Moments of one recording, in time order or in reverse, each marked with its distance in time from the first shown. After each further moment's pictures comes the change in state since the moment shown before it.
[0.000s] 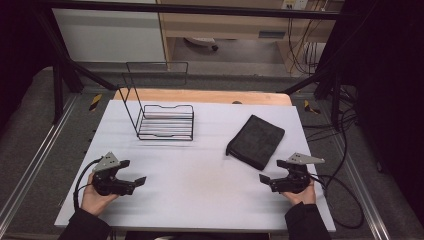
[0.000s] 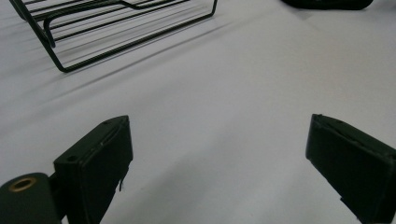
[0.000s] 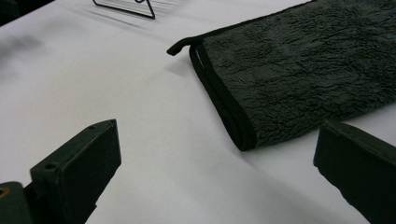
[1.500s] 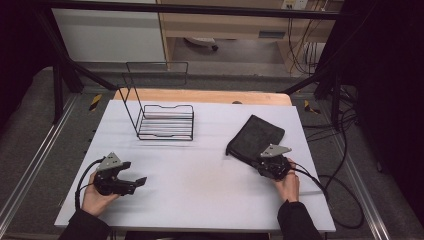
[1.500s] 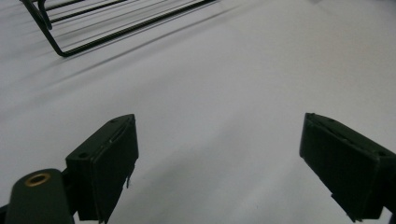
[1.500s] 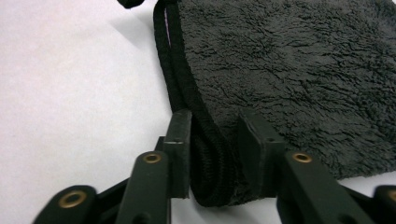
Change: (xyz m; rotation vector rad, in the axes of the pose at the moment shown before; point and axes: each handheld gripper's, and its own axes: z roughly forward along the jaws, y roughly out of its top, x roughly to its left) left arm 0.000 -0.001 0.004 0.051 0.018 -0.006; right arm -0.002 0.019 0.062 0.187 -0.157 -0.311
